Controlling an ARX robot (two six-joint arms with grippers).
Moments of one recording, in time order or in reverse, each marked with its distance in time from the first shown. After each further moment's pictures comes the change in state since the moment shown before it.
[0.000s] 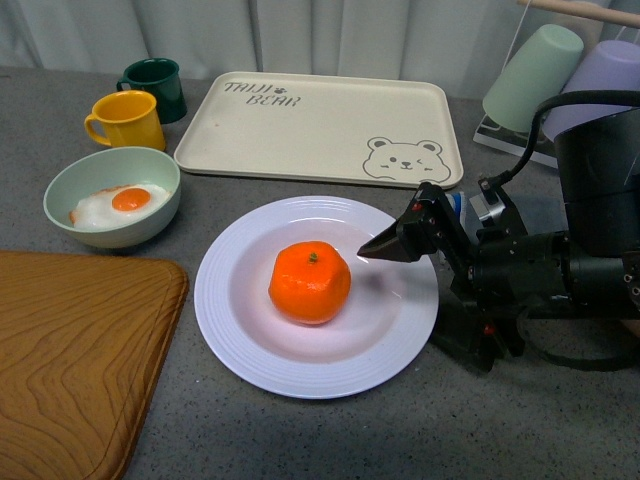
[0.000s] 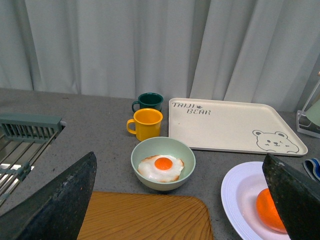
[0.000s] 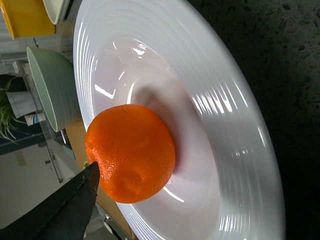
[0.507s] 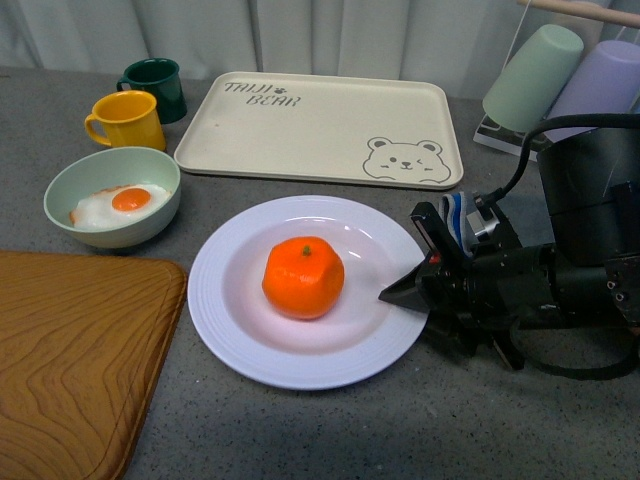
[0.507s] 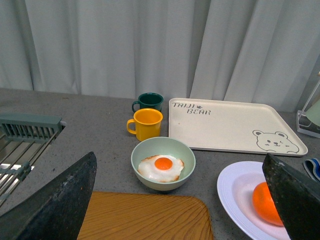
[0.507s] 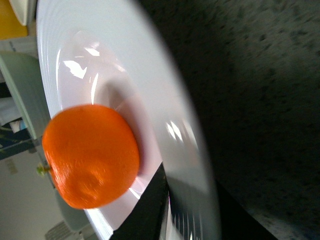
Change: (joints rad) left arm 0.000 0.000 0.000 0.000 0.000 0.000; right arm 0.008 0.029 0.022 -0.062 0.032 0.000
